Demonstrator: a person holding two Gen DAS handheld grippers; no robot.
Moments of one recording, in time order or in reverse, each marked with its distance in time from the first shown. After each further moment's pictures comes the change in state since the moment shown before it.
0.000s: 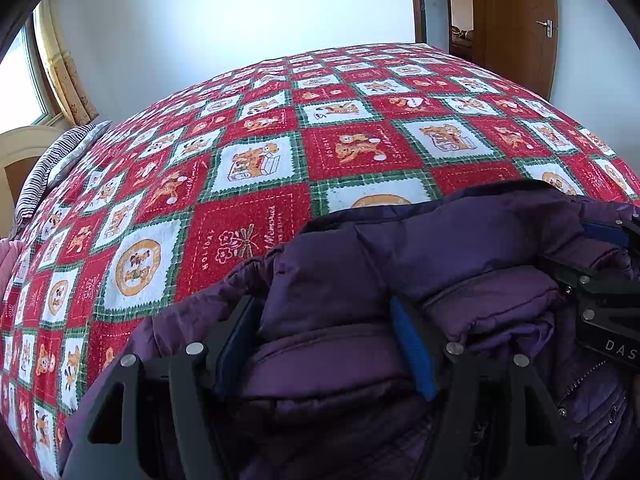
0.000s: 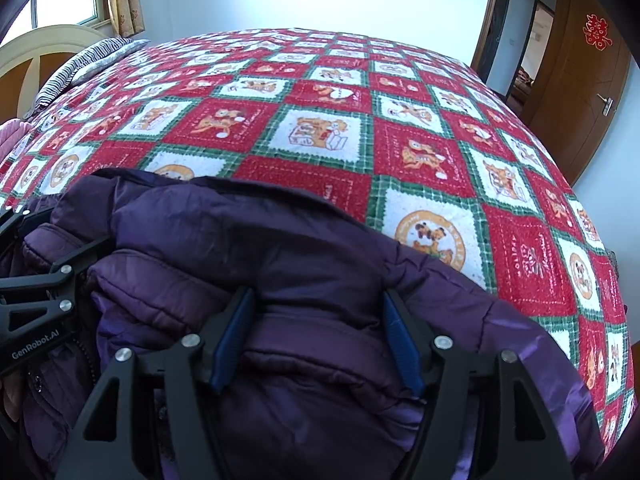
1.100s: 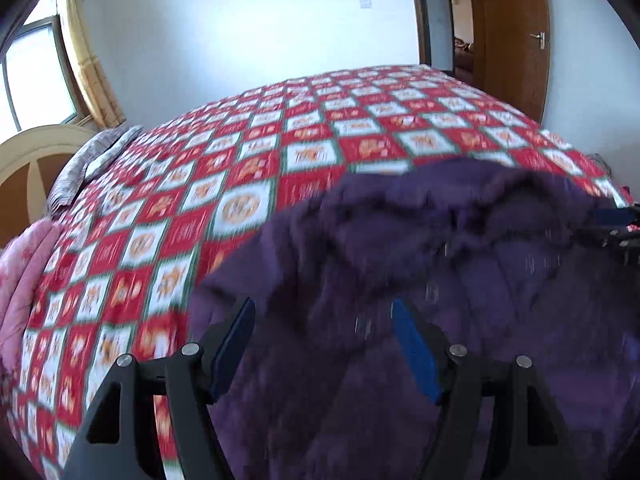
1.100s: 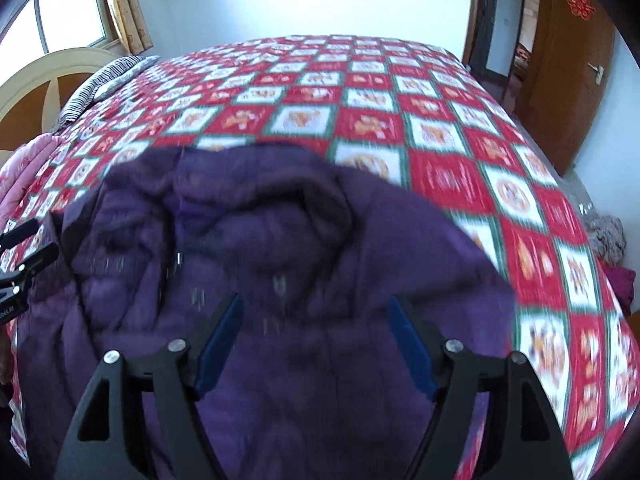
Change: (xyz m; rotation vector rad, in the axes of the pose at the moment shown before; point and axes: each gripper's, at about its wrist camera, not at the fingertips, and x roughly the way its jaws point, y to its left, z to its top) left arm -0.155 0.032 -0.087 -0.012 -0.039 0.049; right arm -0.123 -0.033 -0.081 0.078 0.022 0.086
